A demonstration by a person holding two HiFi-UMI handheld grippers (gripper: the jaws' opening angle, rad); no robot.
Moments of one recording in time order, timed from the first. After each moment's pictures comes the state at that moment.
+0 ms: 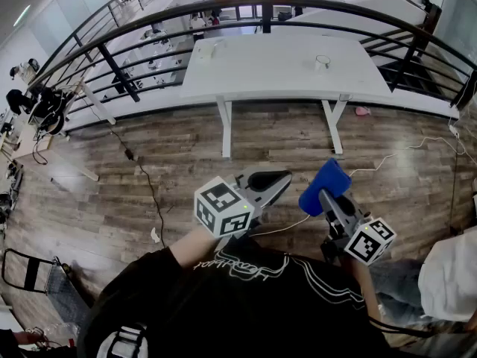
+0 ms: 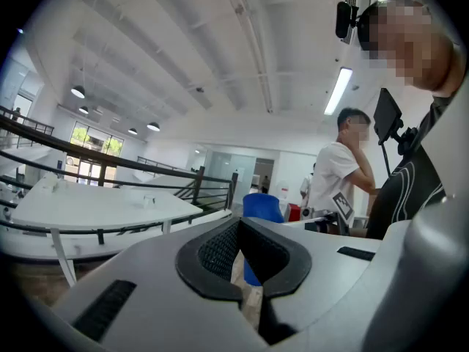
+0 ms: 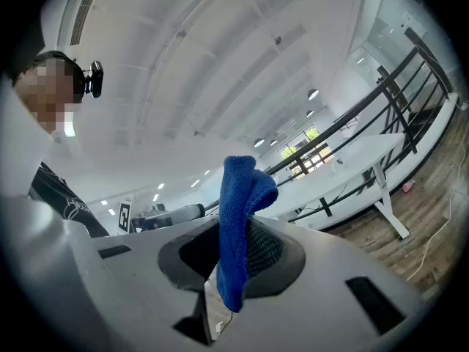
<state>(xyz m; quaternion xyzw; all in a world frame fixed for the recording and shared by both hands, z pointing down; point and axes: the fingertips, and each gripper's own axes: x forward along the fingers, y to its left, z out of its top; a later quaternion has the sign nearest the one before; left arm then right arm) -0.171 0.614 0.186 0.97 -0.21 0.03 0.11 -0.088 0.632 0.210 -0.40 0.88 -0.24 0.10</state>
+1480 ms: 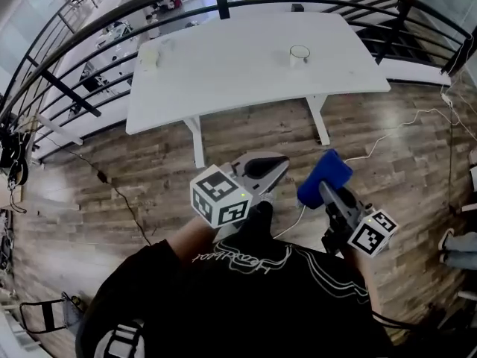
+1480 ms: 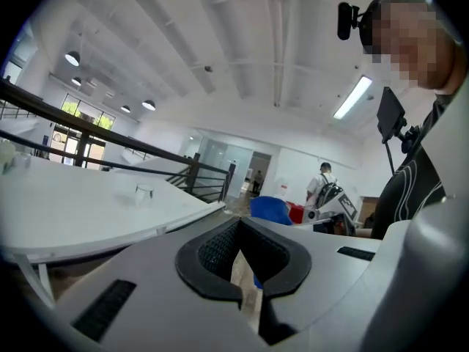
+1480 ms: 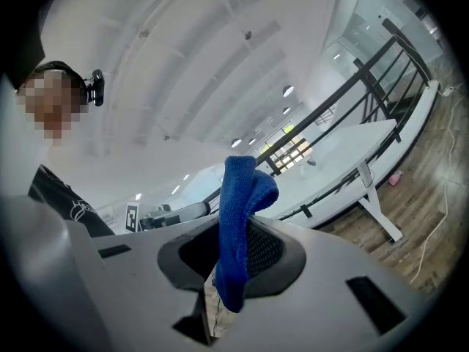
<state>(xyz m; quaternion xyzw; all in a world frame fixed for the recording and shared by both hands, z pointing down) -0.077 0.322 0.265 0.97 -0.16 0.05 0.15 0.006 0.366 0.288 -0.44 0.84 -0.30 0.10</state>
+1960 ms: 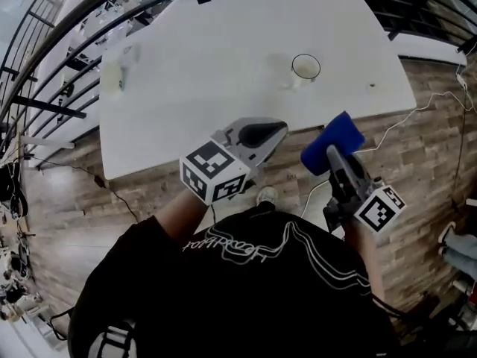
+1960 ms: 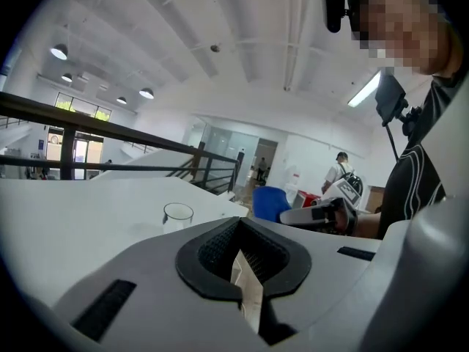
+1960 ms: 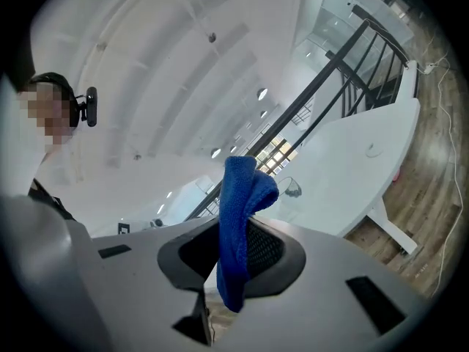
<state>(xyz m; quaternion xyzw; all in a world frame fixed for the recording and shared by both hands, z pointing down) -0.020 0.012 0.308 0.97 -0.15 0.11 0.16 0.076 0.052 0.323 -0.48 0.79 -0.35 0.15</state>
